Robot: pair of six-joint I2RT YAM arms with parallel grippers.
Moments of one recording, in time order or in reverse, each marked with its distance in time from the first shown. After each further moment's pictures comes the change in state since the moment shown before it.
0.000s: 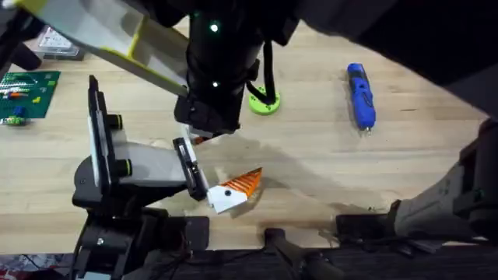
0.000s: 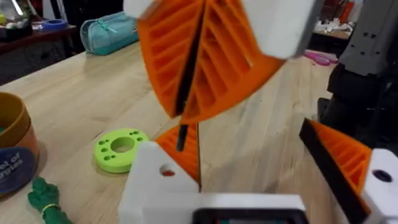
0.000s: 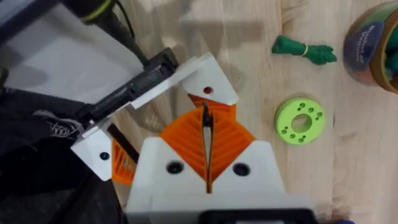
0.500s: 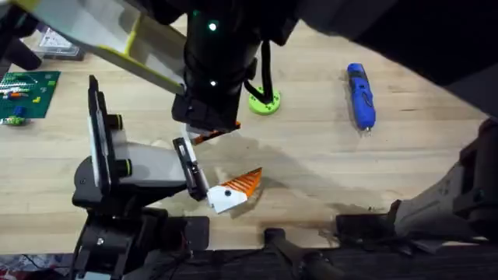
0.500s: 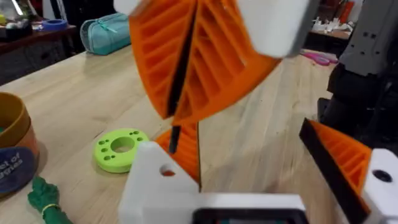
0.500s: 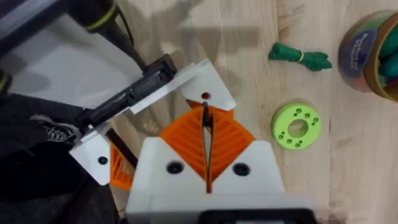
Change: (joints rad) left arm 0.000 0.000 0.000 0.000 0.000 0.000; right arm 0.000 0.000 0.000 0.020 0.000 -0.010
